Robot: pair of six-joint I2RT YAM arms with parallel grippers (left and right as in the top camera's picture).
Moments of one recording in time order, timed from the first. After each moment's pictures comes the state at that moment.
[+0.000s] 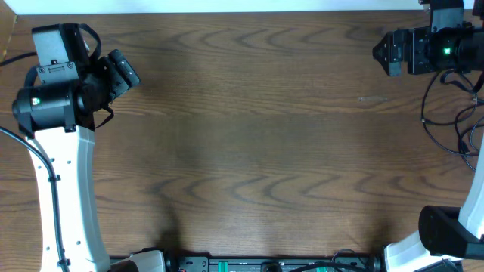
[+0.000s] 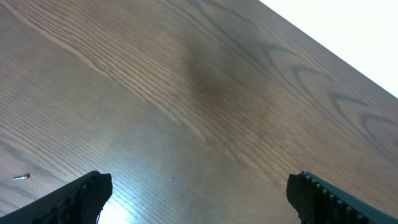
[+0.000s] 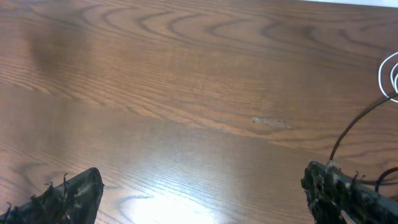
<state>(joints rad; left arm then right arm) 0.16 1.44 1.65 -1.11 -0.06 -0.41 -0.04 1.74 2.34 -1.56 -0.30 -0.12</state>
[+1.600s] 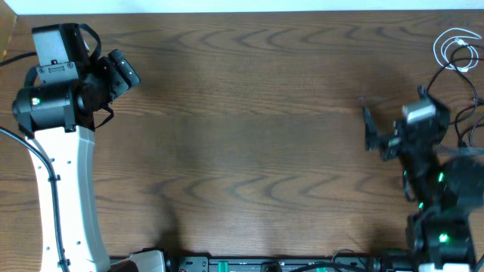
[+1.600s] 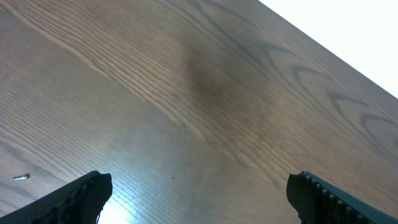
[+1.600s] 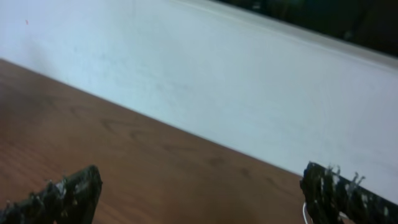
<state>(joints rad) 0.16 1.44 1.65 -1.11 -0.06 -0.41 -0.01 0.61 0.55 0.02 -0.25 -0.25</state>
